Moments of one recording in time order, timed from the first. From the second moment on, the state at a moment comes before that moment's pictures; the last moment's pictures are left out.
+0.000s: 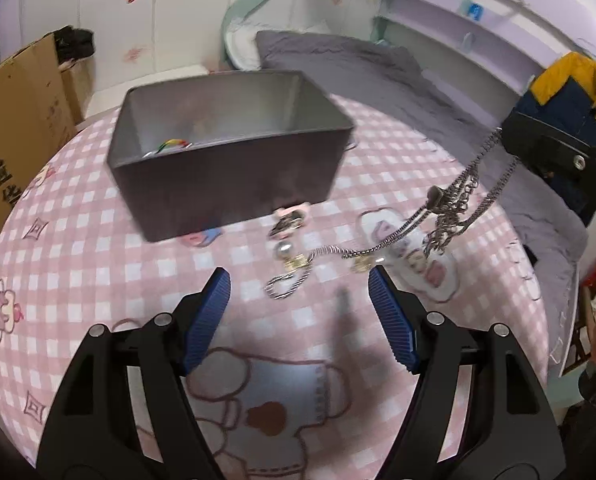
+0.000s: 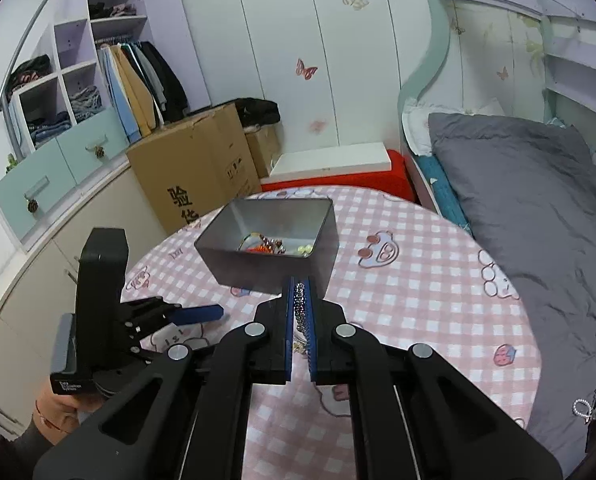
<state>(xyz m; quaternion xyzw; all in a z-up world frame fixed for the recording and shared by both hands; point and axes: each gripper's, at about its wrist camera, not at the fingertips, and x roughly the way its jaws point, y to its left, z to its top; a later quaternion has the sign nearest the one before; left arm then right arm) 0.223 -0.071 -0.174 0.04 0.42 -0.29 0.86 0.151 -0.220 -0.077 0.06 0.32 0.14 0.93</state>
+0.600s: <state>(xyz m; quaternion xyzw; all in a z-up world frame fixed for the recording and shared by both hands) 0.225 -0.131 -0.190 0.09 0.44 -0.31 0.84 0.153 -0.243 -0.084 0.09 0.32 0.15 0.93</state>
